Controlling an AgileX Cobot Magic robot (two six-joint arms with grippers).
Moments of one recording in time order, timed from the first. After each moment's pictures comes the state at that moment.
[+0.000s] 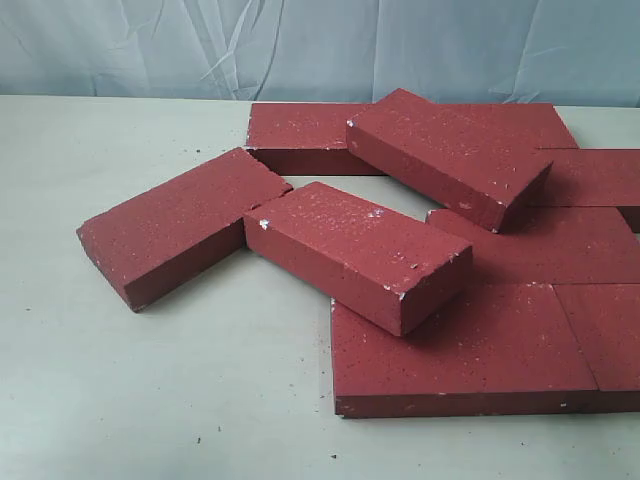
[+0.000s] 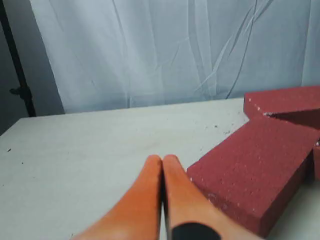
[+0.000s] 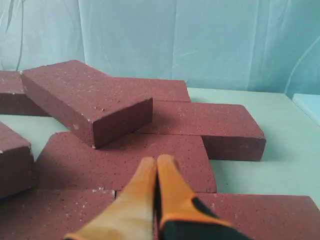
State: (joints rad) left arm -0.05 0.00 -0.01 0.06 0.16 -0.01; right arm 0.01 0.01 0.00 -0.02 0.25 -0.02
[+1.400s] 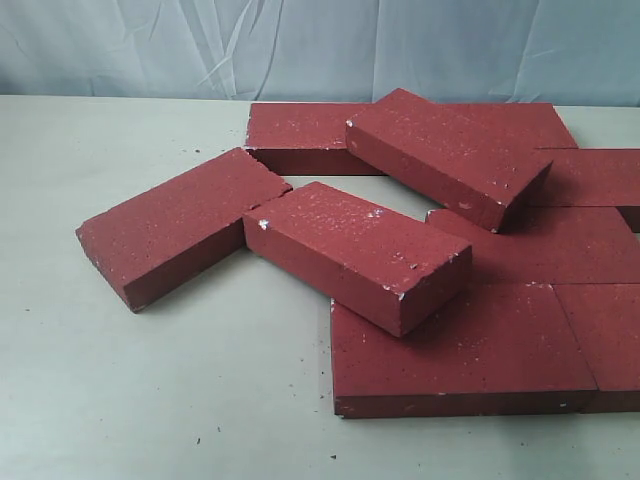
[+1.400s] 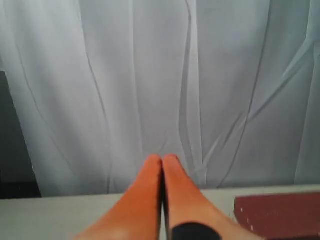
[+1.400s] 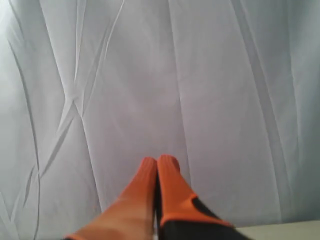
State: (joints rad) left arm -0.07 0.85 -0.66 0.09 -0.10 -0.12; right arm 0.01 0.76 -0.66 0.13 -0.11 0.01
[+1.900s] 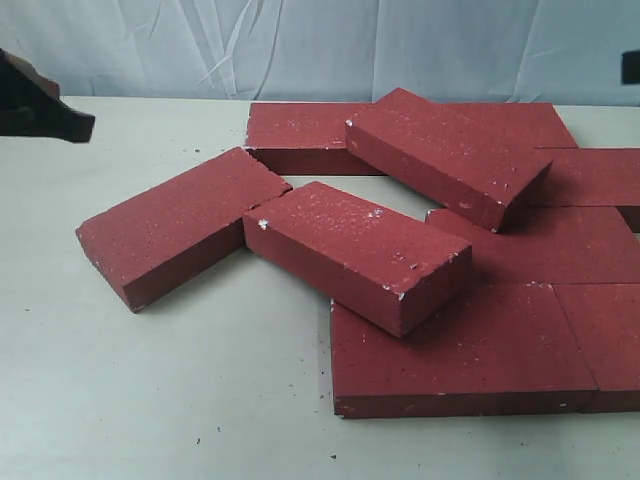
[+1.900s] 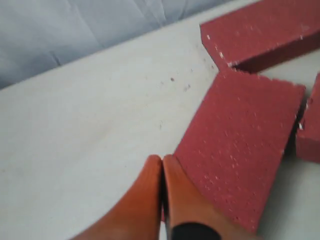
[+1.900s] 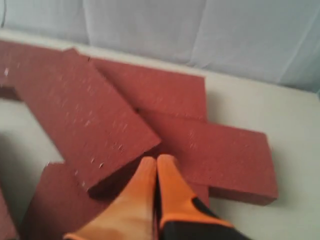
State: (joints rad) left arm -0.28 1.22 -0.86 0.23 0.39 -0.05; right arm 0.07 1.13 -0.94 0.00 0.53 -0.17
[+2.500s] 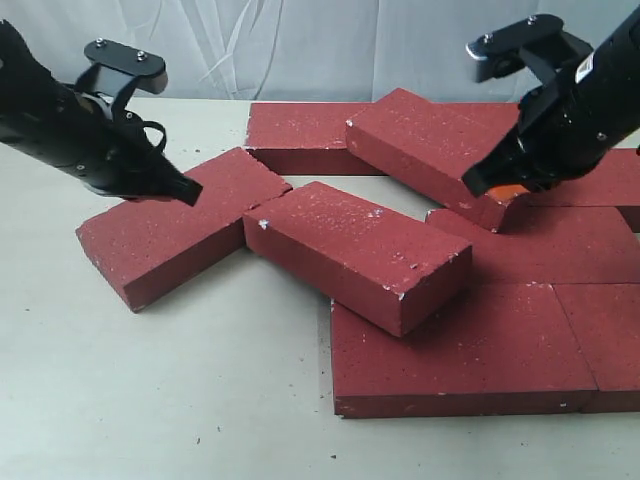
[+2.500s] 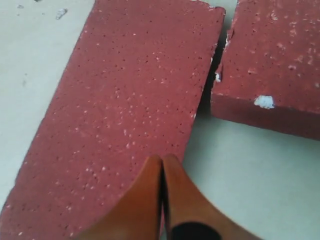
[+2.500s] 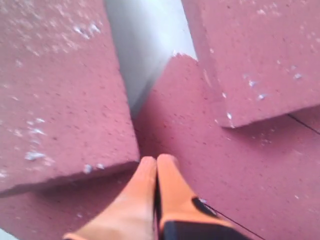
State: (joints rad) left arm -0.33 1.61 -1.01 -0.30 0.51 0.38; right arm 0.29 1.51 -1.13 0.16 0.90 -0.35
